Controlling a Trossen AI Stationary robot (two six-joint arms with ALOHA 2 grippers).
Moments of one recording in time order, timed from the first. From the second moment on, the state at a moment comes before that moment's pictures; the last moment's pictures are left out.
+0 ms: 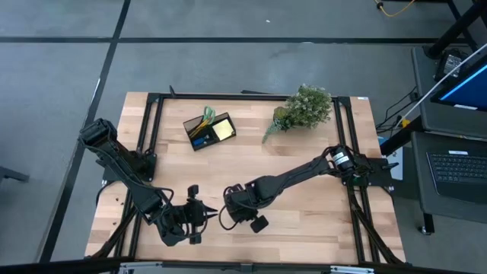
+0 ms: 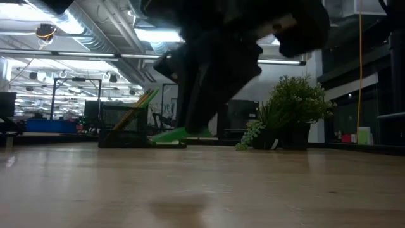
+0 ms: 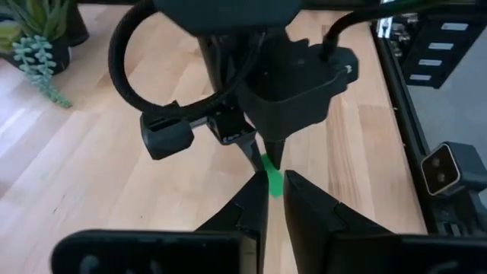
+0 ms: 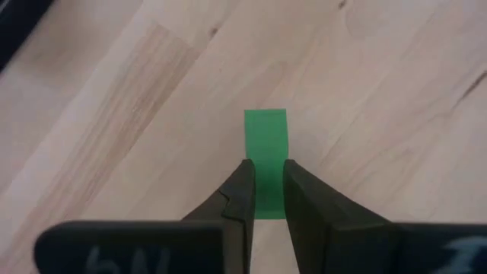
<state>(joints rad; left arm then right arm) -0.82 1.51 0.96 -0.24 -0.82 -0.65 0.33 2.23 1.76 -0.69 -0.15 -0.27</state>
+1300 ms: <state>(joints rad) -0.69 1.39 0.96 -0.71 -0.73 -1.06 0.33 2.20 1.98 -0.91 0.08 -0.40</state>
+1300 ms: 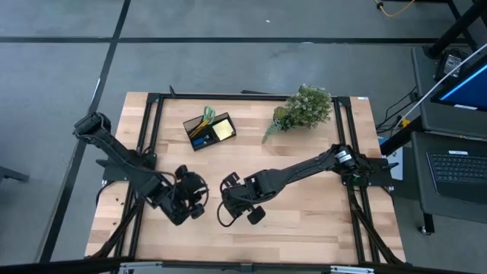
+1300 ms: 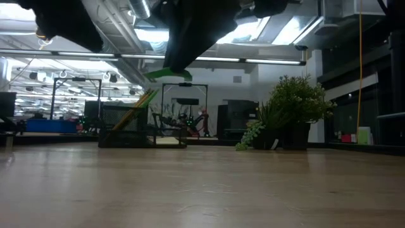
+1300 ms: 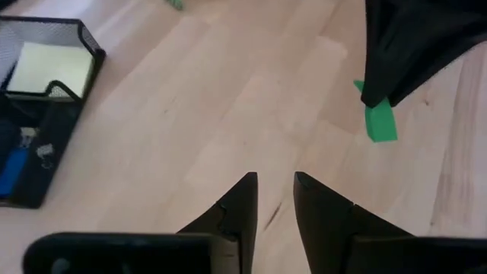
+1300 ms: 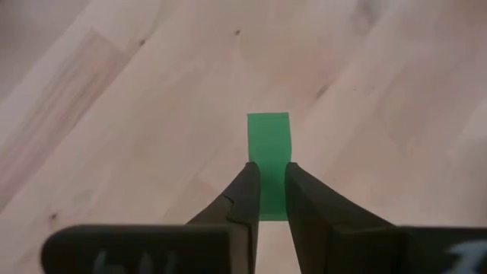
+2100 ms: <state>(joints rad) -0.55 1.37 0.96 -0.46 -0.29 -0.74 0.36 2.19 2.00 -0.95 0.24 -0.41</state>
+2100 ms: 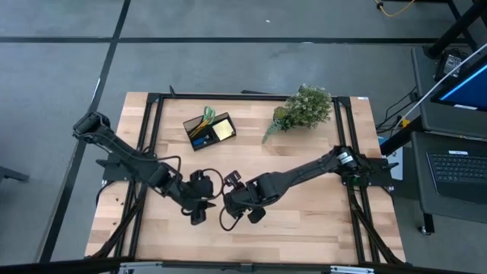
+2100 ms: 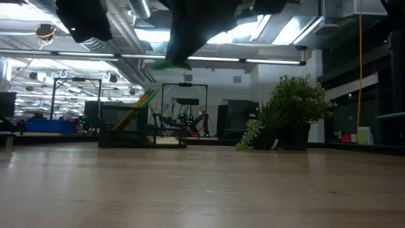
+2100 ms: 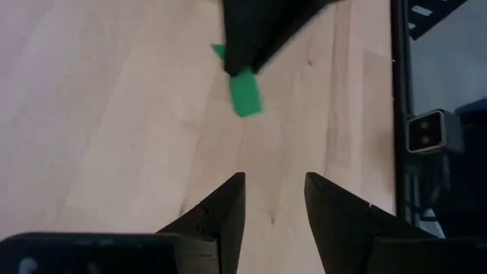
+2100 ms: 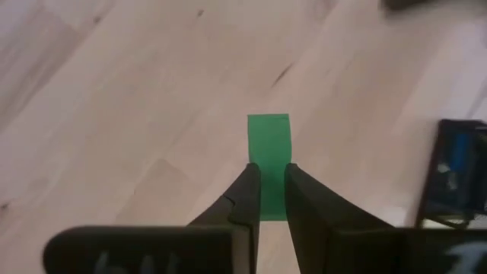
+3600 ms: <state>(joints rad) -0.24 1.30 0.66 0.13 0.12 -0.57 0.41 2.19 2.05 -0.97 0.43 -0.45</state>
